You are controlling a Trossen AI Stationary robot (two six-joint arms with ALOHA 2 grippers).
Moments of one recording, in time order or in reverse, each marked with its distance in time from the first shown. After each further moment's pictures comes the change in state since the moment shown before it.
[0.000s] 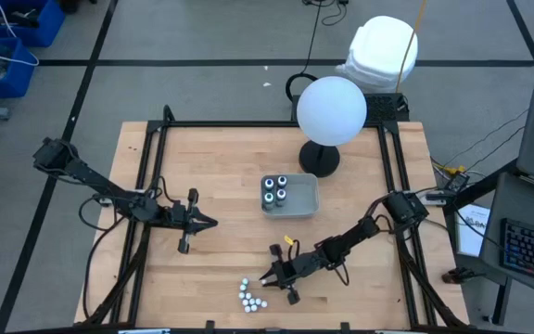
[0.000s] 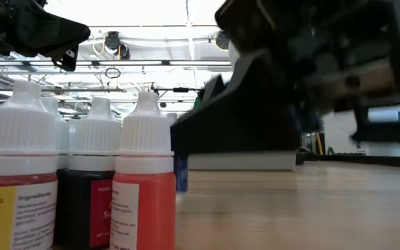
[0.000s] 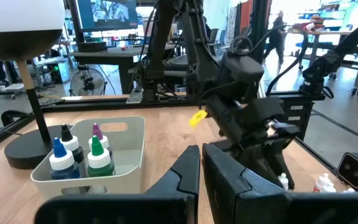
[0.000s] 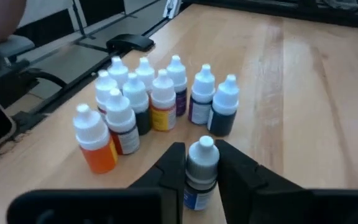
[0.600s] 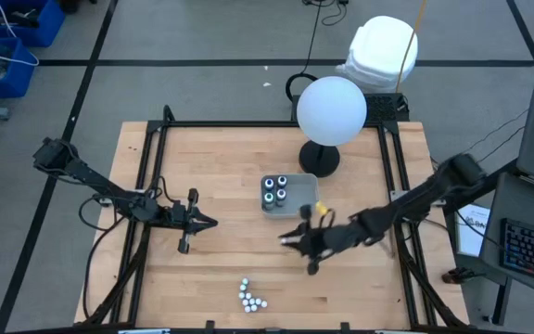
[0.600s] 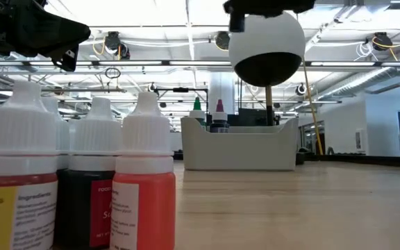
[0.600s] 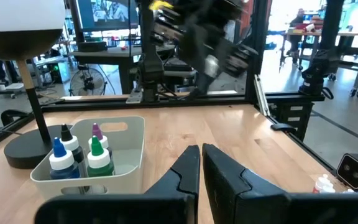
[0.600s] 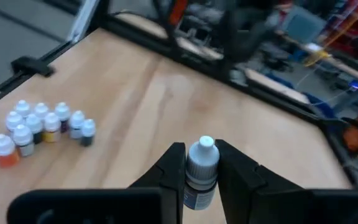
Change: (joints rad) left arm 0.000 0.000 0.000 0.000 0.000 -0.004; right arm -0.044 -0.691 -0.127 -0.577 0.340 -0.237
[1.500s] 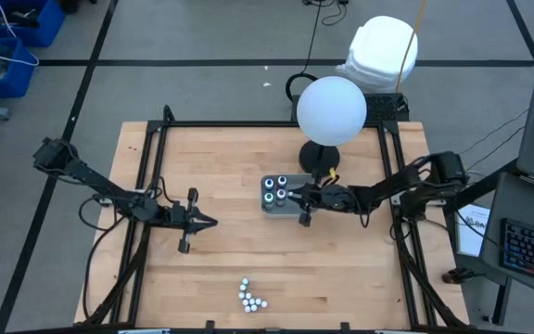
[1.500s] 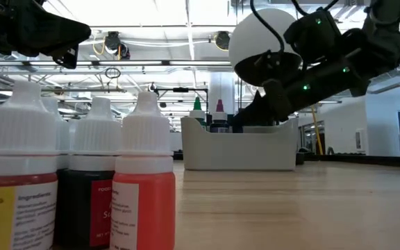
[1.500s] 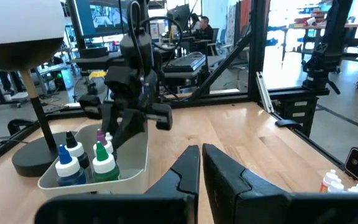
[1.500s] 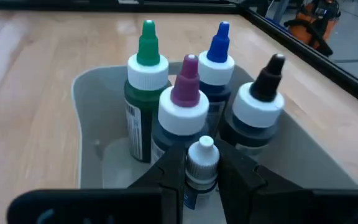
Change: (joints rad) left arm 0.002 0.000 0.000 0.004 -0.001 0.055; right arm -0.403 0.196 -0.380 0.562 -0.125 0.265
